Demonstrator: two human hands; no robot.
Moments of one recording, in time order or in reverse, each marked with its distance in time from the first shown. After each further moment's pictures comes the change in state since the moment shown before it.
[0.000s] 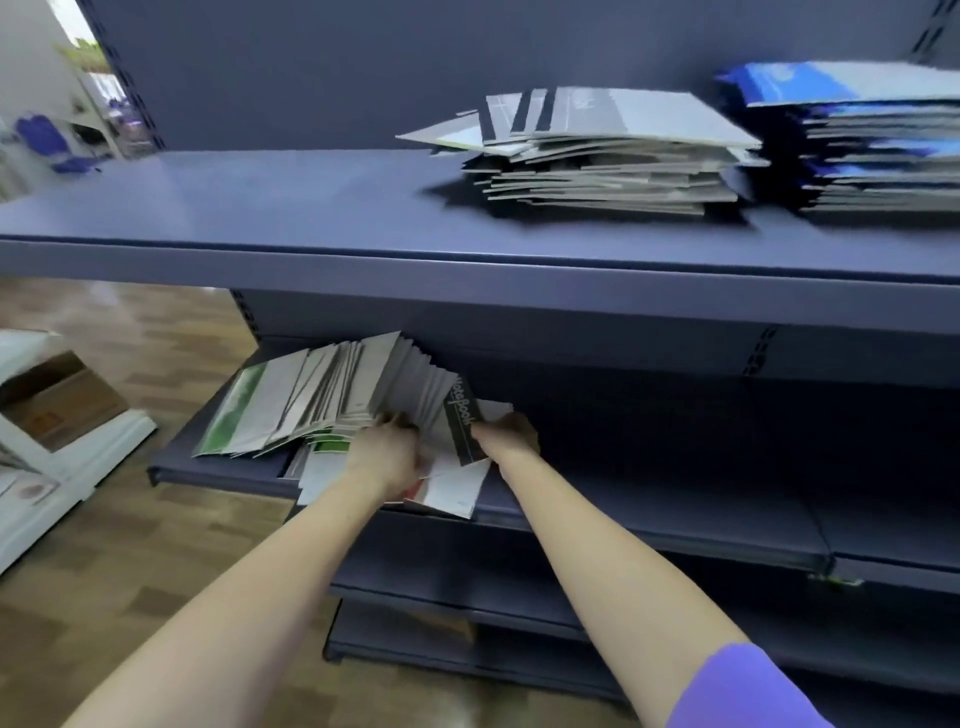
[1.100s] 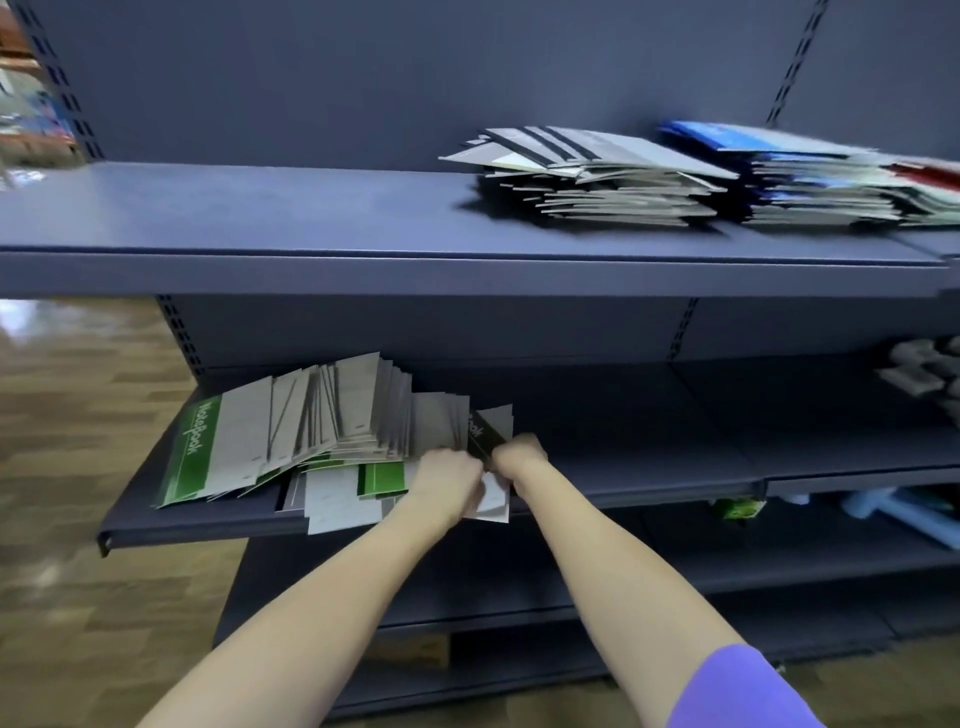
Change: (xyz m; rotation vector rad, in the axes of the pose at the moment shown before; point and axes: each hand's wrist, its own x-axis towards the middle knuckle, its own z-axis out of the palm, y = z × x) left_hand -0.022 0.031 -0.001 0.040 -0.004 0.410; right_hand -0.042 0.007 0.031 -0.008 0.220 0.203
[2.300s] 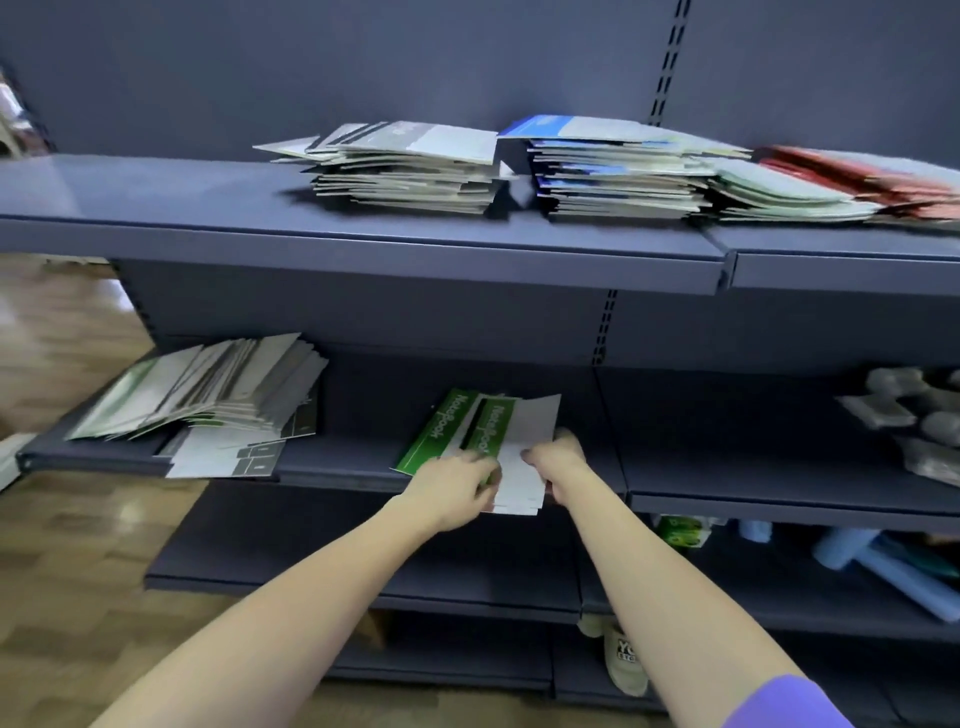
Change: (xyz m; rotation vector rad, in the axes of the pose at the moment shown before) left_hand 0.045 0.211 -0.018 -0.341 0.127 0.030; right_hand 0.097 0.137 -0.225 0.202 -0.054 -0.147
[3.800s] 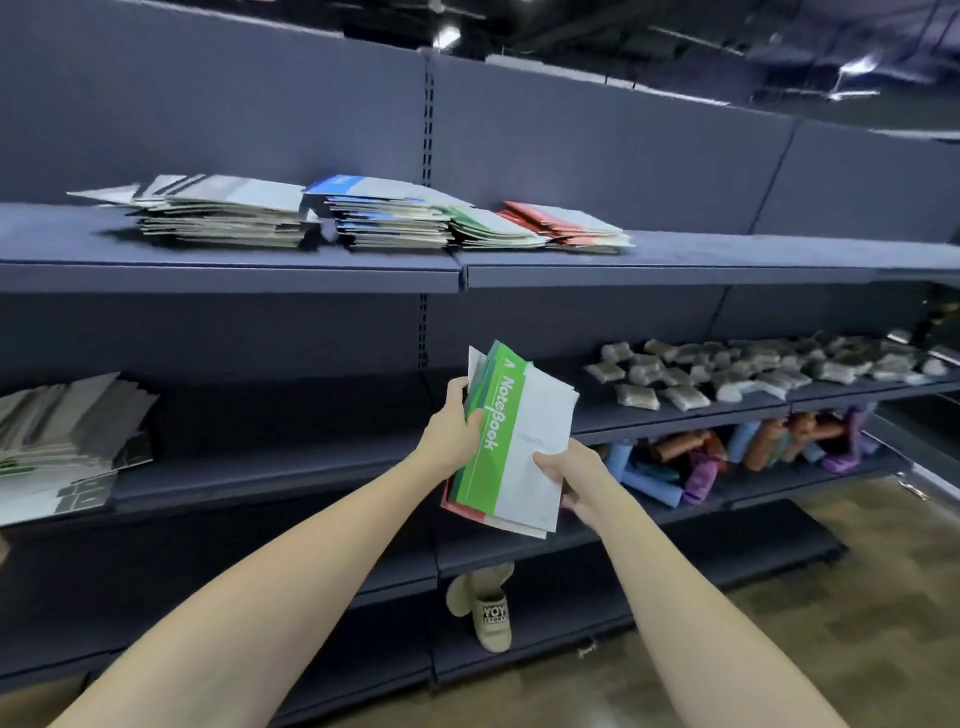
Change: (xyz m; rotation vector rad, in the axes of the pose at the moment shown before) left_hand -0.034 0.239 -0.076 -0.839 0.119 -0.026; right_hand -0.205 0.081 -0.232 0.378 0.137 -0.094
